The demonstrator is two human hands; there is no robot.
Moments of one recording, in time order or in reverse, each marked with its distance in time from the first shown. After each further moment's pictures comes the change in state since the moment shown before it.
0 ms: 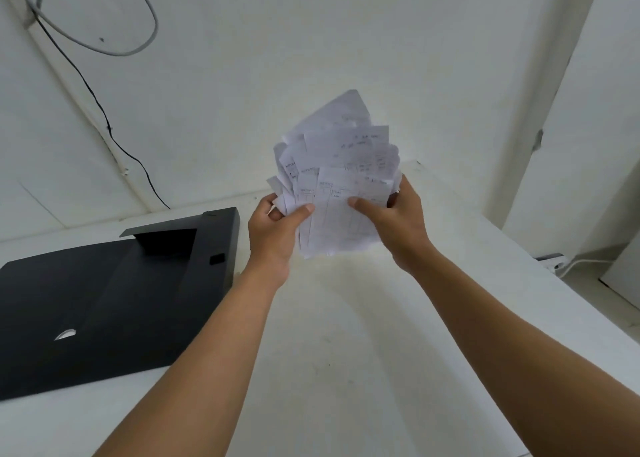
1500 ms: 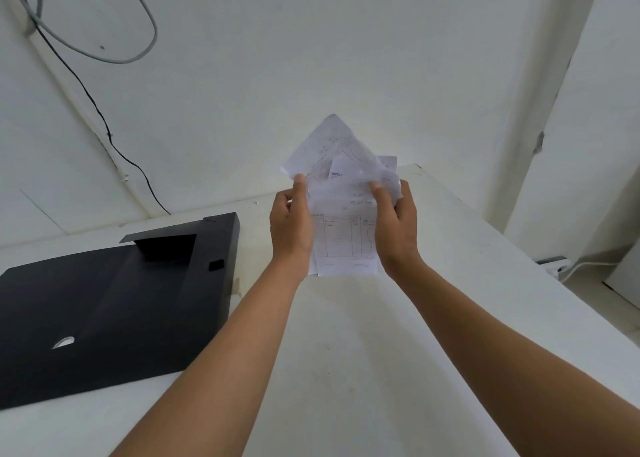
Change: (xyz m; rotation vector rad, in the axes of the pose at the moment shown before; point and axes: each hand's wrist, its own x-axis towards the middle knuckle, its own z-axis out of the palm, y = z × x) left_hand -0.008 0.020 0.043 0.131 0.092 -0.019; right_hand -0.005 -0.002 0.019 0.012 0.207 -0.046
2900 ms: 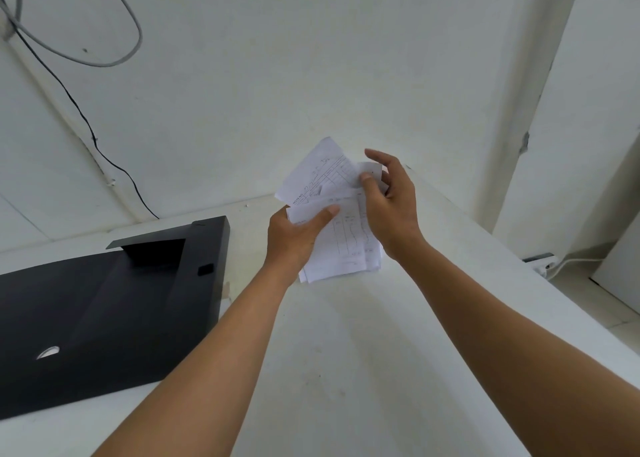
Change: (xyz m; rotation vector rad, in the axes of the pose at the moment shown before) left_hand 0.002 -0.016 -0.004 0.114 -0.209 0.104; right_hand 0.026 -0.014 -0.011 -0.123 -0.071 -0.144
